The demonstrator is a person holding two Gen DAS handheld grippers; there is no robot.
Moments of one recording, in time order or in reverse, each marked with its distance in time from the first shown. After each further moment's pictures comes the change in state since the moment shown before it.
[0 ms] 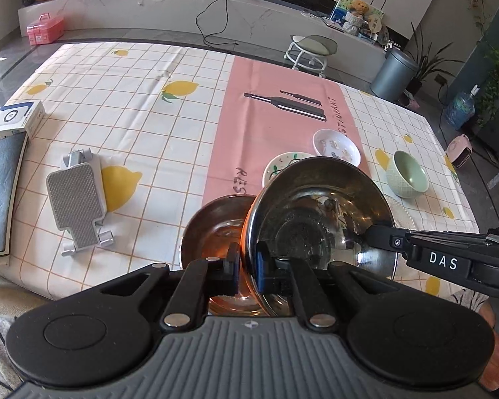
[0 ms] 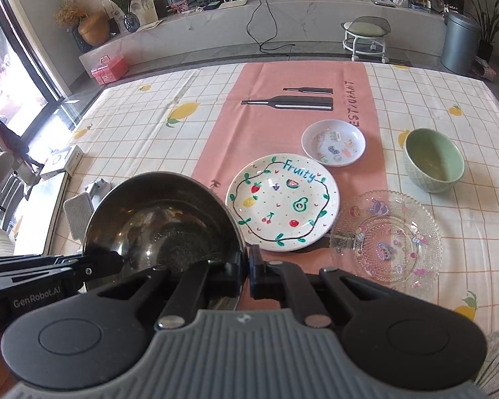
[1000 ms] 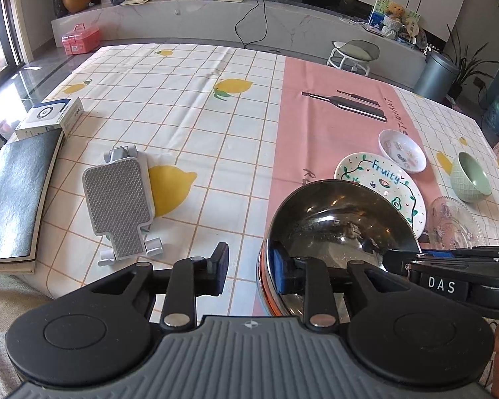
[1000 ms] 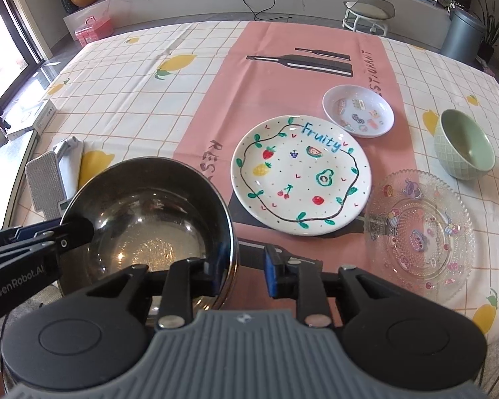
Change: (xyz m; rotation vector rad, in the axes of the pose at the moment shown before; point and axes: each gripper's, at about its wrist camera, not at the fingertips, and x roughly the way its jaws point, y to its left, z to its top) left arm 0.033 0.033 -0.011 -0.002 -0.043 0.163; right arm 0.072 0.035 -0.011 -0.048 0.101 -0.102
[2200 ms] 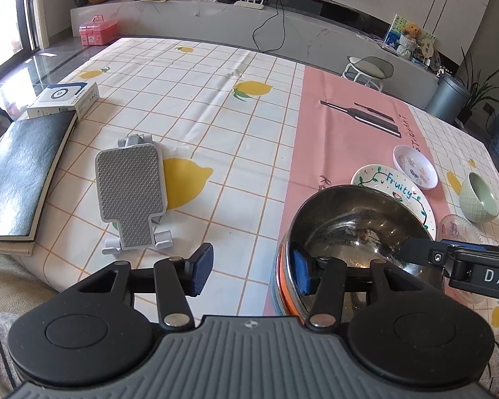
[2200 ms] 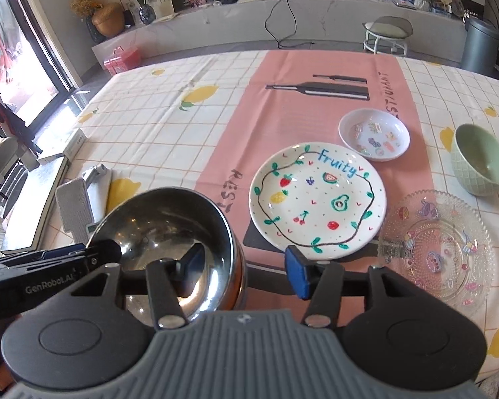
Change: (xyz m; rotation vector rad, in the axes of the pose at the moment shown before) left arm 0.003 0.015 -0.010 -0.080 -0.044 0.005; right arm -0.013 -0.015 -0.002 0.000 -0.128 0.128
